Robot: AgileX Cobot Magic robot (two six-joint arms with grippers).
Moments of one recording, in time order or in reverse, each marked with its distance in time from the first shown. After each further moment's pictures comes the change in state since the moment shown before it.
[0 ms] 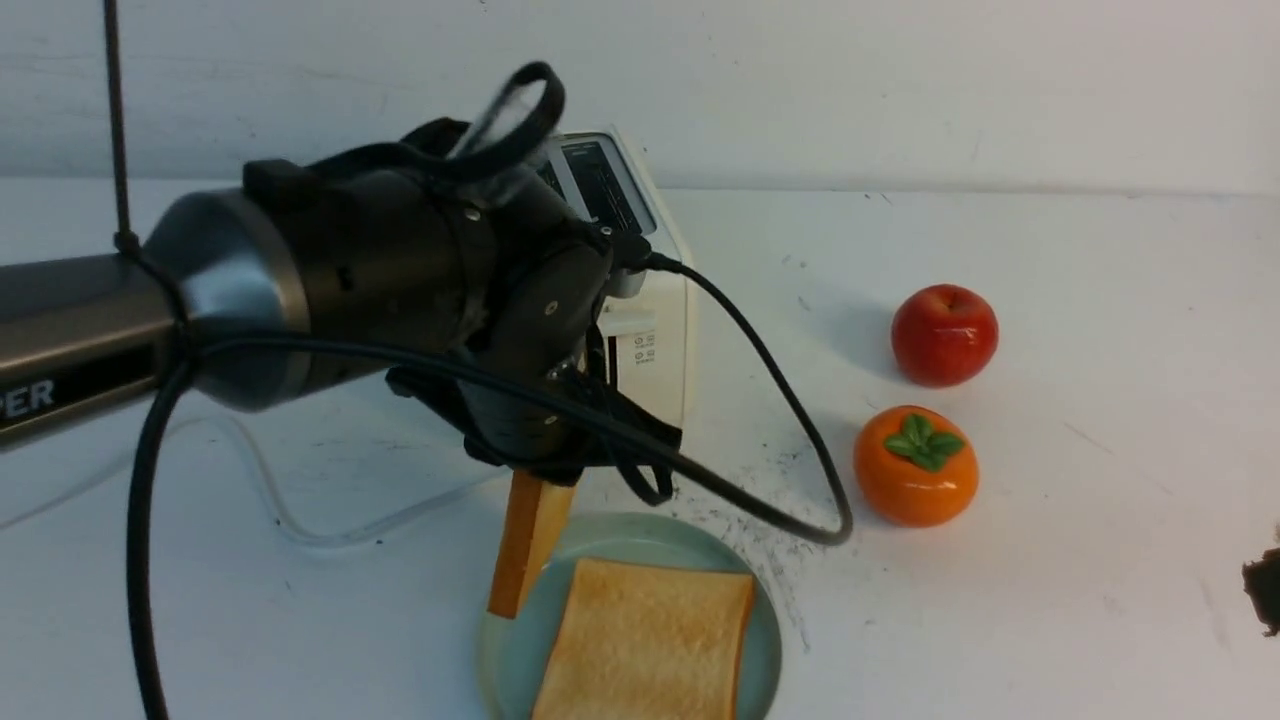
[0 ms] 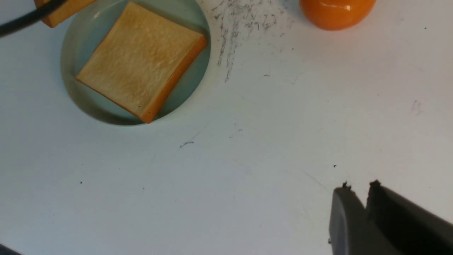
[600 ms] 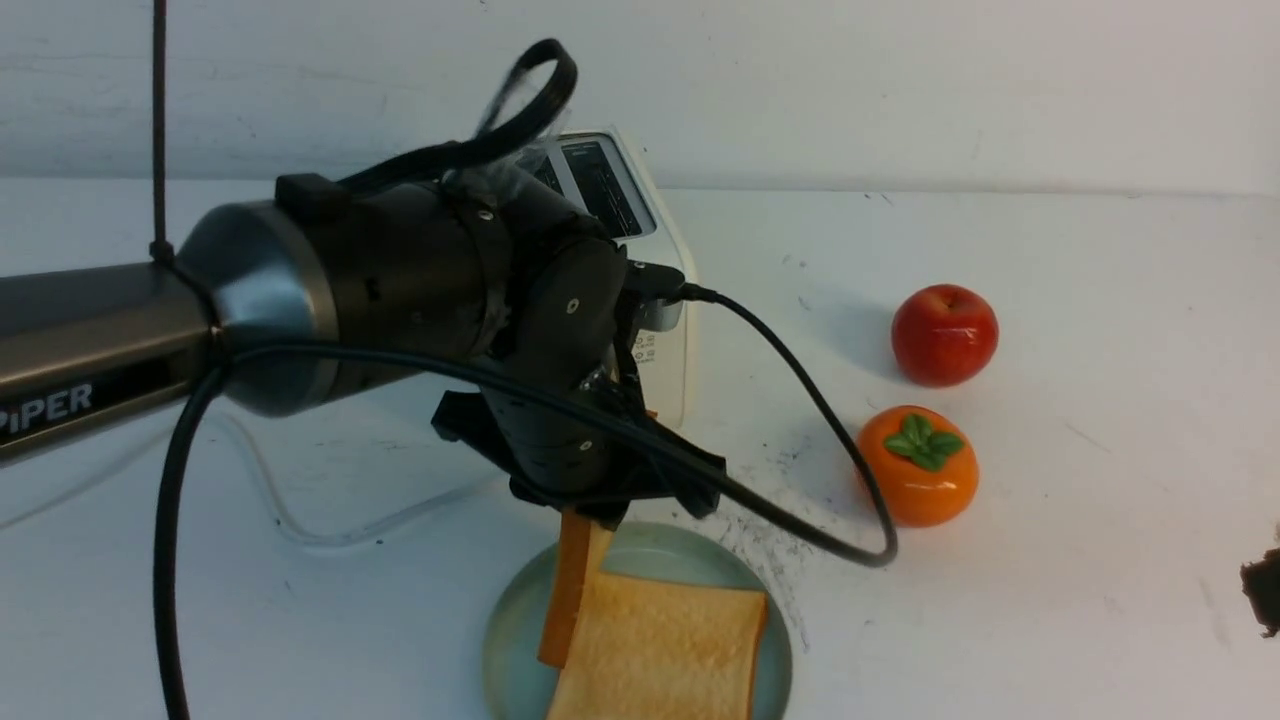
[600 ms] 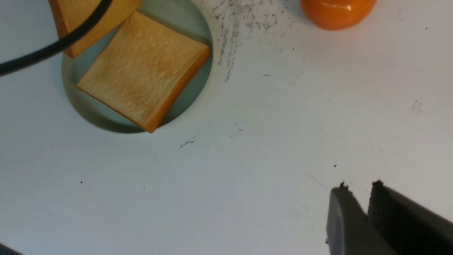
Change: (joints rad) right arm 0.000 0.000 0.000 0.000 0.001 0.000; left arm -0.004 0.019 -0.003 -0.203 -0.014 0.112
